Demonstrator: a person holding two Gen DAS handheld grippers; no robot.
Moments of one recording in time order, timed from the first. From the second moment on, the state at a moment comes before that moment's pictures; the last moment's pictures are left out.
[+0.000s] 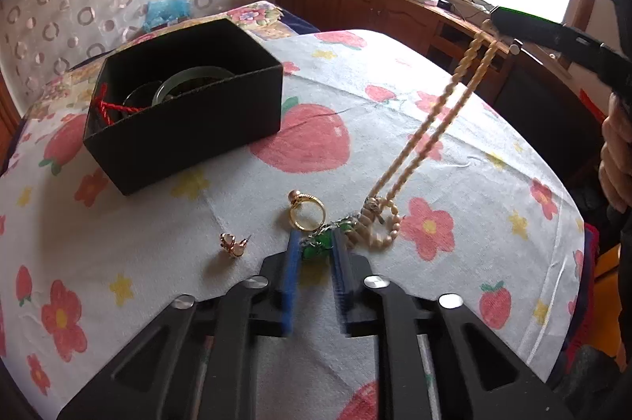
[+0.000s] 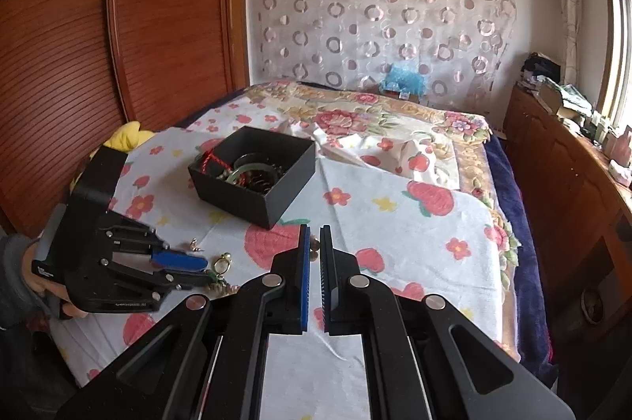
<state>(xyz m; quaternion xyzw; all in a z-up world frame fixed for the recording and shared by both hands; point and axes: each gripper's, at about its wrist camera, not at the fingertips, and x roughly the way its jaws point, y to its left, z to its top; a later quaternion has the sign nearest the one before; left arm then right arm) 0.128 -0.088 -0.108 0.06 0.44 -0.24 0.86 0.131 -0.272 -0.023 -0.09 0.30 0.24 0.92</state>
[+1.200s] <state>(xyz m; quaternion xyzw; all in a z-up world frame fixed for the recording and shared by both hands) 0.160 -0.033 0.008 0.01 0.31 -0.18 0.93 0.182 -0.199 0.077 -0.11 0.19 0.29 0.93</state>
